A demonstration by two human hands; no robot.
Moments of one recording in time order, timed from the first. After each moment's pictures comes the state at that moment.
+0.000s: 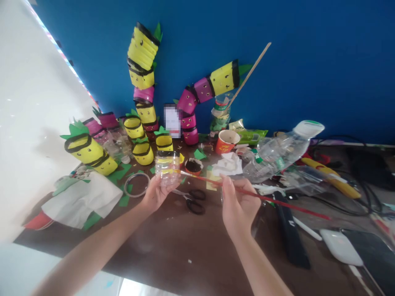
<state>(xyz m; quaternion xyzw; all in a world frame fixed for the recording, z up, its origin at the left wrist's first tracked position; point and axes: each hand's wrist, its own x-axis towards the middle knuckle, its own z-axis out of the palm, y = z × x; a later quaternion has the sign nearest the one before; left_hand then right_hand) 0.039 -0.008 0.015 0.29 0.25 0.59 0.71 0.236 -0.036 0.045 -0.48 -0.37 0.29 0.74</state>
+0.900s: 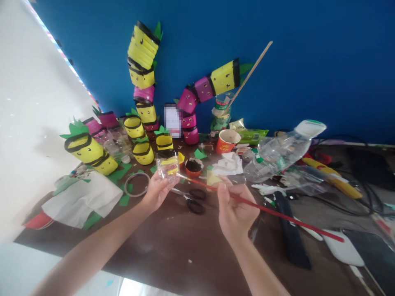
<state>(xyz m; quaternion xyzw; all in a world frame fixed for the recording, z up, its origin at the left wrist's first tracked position) 0.044 -0.007 0.020 0.30 0.27 0.60 0.69 0.225 -0.047 0.055 -0.52 -0.47 0.14 0.70</state>
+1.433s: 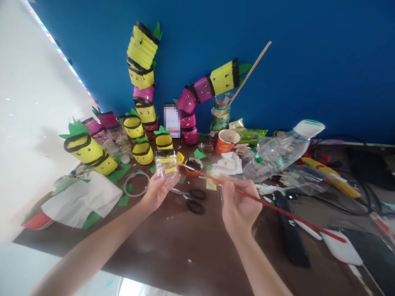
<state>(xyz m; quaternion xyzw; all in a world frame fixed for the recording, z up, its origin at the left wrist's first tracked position) 0.041 -0.007 0.019 0.29 0.27 0.59 0.70 0.234 -0.041 0.054 -0.52 -0.46 0.17 0.70</state>
